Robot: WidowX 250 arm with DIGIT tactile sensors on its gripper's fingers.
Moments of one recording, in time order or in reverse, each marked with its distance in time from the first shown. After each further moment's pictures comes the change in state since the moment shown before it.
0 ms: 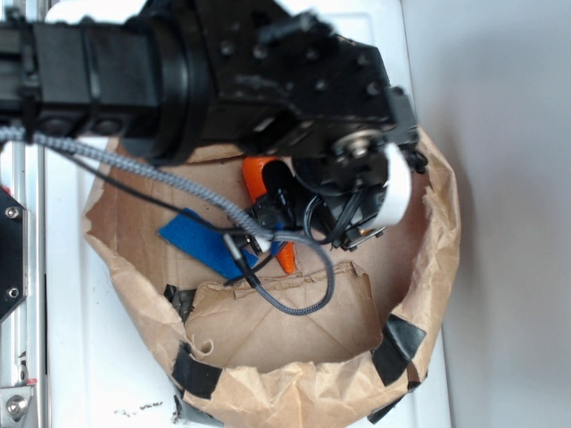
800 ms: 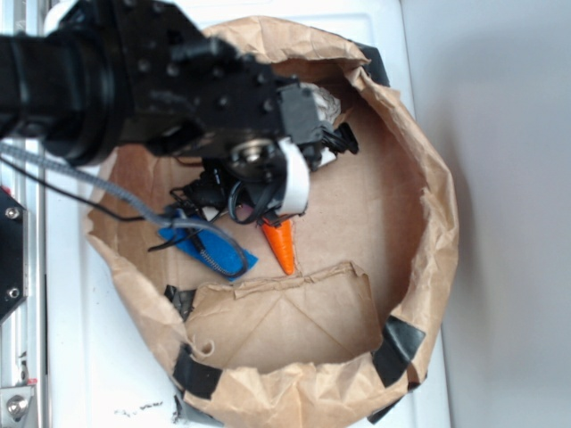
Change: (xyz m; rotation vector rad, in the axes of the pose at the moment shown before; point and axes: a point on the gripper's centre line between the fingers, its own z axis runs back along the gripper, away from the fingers) arm -0.039 -0.019 -0.041 0.126 0.081 -0.017
